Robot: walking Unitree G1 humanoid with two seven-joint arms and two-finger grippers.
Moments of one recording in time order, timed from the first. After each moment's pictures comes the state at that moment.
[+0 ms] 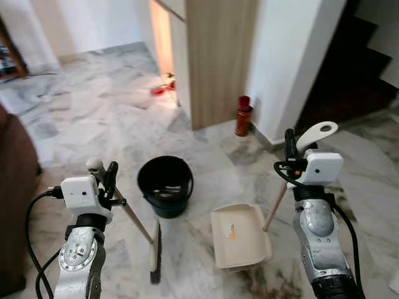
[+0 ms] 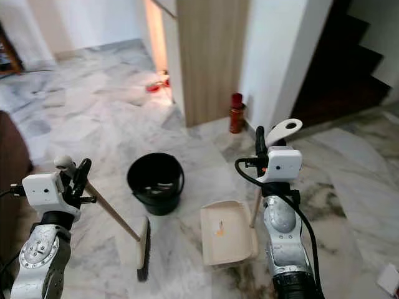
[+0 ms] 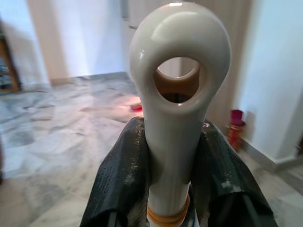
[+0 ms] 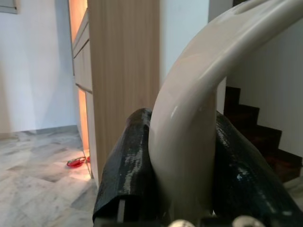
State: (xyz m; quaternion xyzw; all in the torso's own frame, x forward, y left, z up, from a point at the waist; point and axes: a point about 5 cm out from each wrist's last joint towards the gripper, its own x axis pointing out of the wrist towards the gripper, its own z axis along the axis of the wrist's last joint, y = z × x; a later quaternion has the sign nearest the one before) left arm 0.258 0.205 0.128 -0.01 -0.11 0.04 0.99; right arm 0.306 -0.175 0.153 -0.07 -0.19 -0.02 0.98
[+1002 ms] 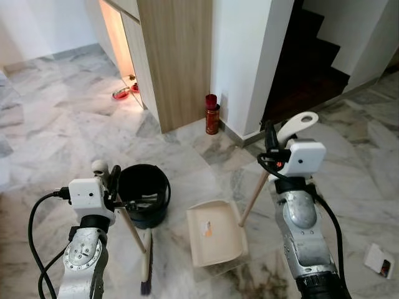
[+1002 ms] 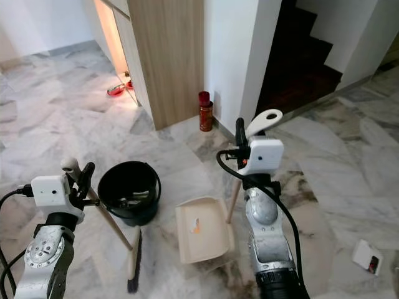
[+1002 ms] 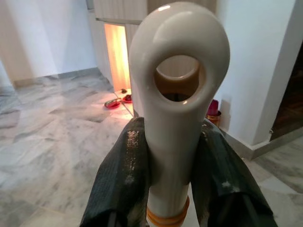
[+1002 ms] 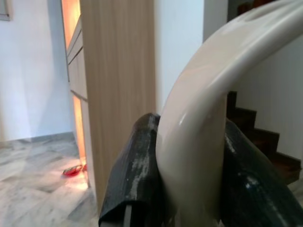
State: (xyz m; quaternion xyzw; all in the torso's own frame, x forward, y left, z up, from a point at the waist) left arm 0.260 0.205 0.120 0.02 -0.09 0.05 0.99; right arm 0.311 -0.136 0.171 -0.04 -0.19 0.01 0.98
